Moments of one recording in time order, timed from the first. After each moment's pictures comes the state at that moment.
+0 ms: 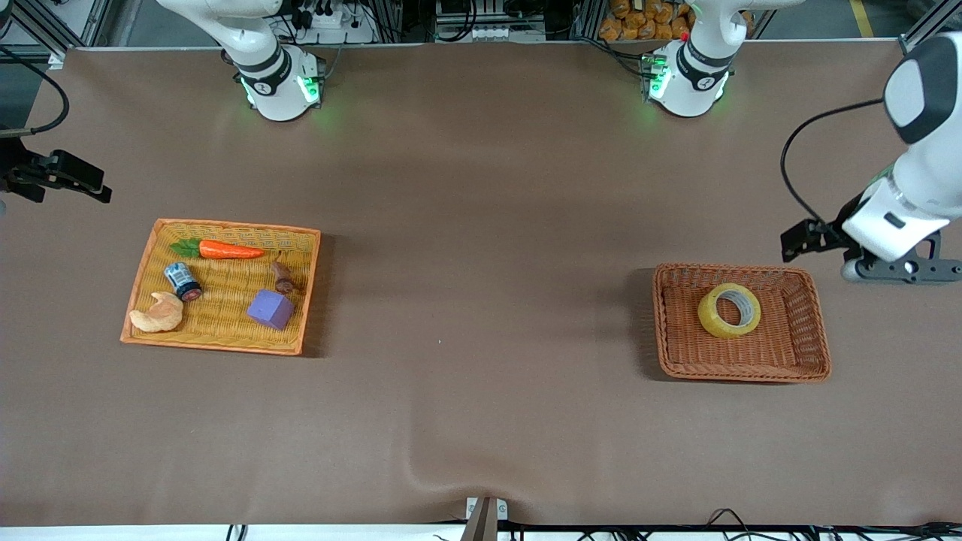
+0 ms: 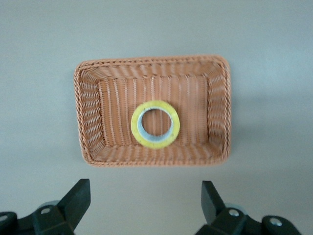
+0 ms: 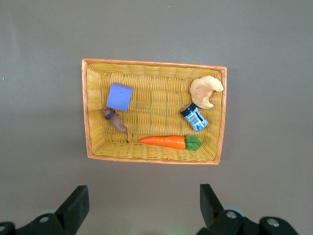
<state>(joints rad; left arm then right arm) -0.02 0.04 -0.03 -1.77 0.02 1.84 0.07 -0.08 0.01 0.03 -1.53 -0.01 1.48 -0.04</state>
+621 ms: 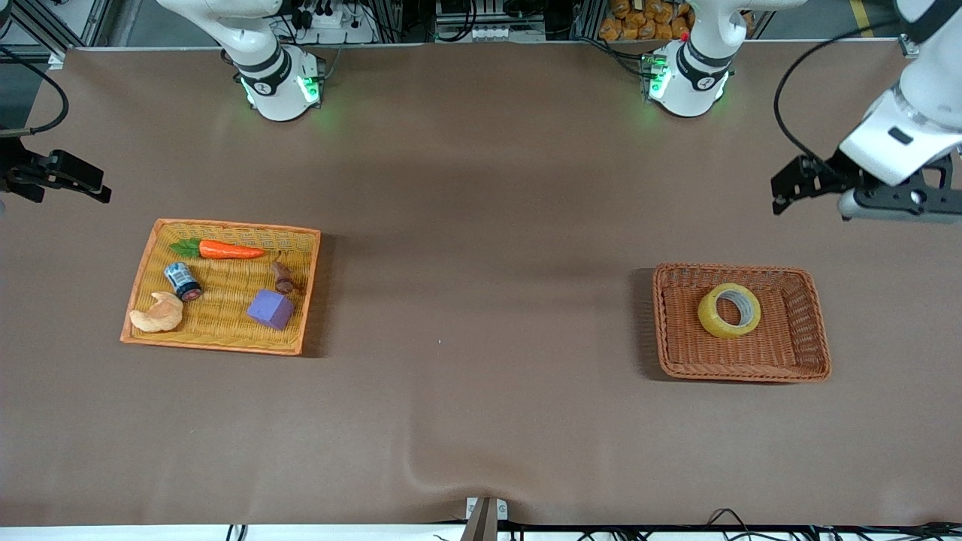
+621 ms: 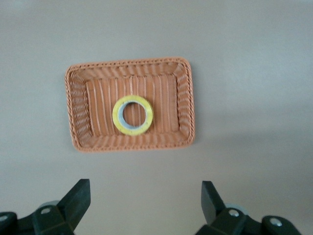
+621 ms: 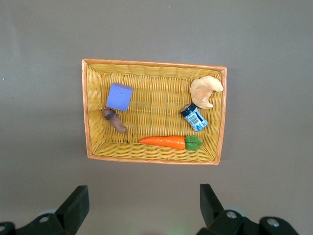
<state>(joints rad) -0.08 -0.07 -0.07 -1.68 0.01 1.67 -0.04 -0.09 0.01 0.03 -1.53 -0.01 1.48 -0.04</state>
